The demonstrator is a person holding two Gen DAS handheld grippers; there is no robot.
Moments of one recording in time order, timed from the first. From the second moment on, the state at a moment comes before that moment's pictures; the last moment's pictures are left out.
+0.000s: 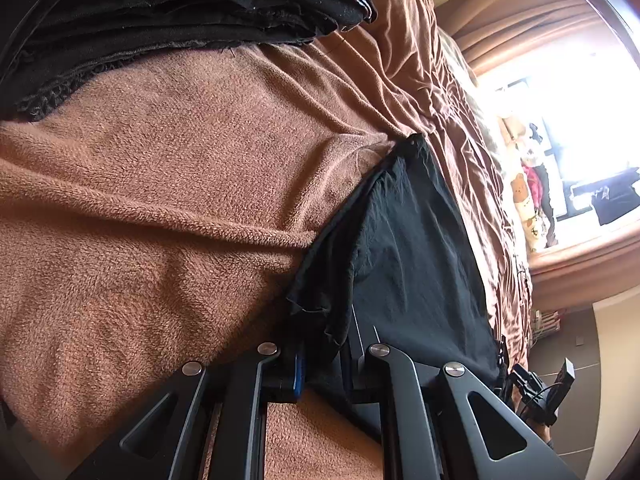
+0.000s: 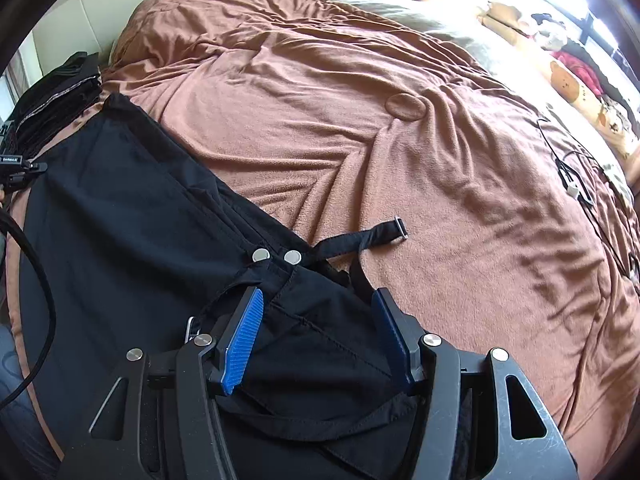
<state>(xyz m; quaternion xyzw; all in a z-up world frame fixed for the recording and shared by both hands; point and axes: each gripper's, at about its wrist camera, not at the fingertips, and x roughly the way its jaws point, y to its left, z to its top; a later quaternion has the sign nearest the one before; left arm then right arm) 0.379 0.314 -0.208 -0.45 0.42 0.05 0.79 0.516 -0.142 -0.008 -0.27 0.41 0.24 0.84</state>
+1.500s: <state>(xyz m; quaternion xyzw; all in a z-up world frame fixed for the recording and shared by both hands) 0.375 0.321 -0.180 -0.46 0.38 0.02 0.80 0.531 -0.113 -0.014 -0.25 0.44 0.15 0.85</state>
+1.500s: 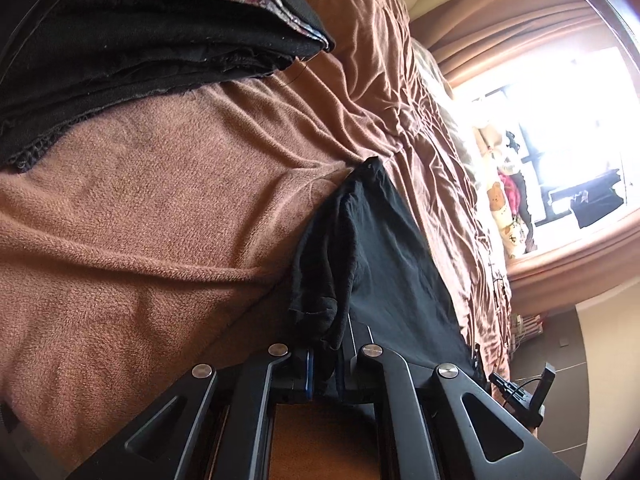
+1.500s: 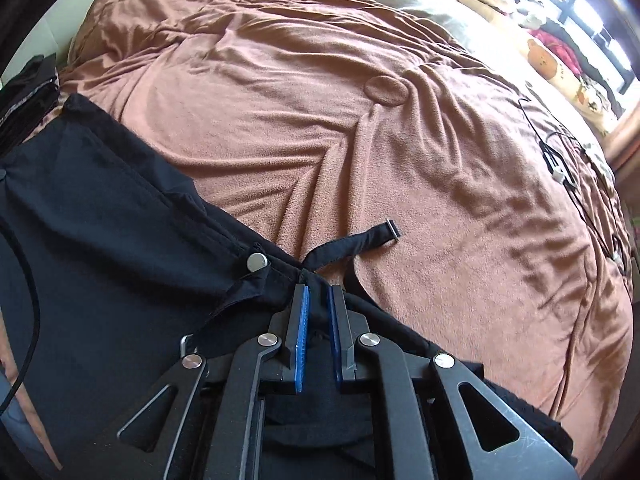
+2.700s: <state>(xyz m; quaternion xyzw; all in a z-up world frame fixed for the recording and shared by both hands) 0.391 0.323 -0.141 -0.45 0.39 -0.05 0.80 0.356 -0.123 -0.062 -0.01 0.54 0.17 0.82</state>
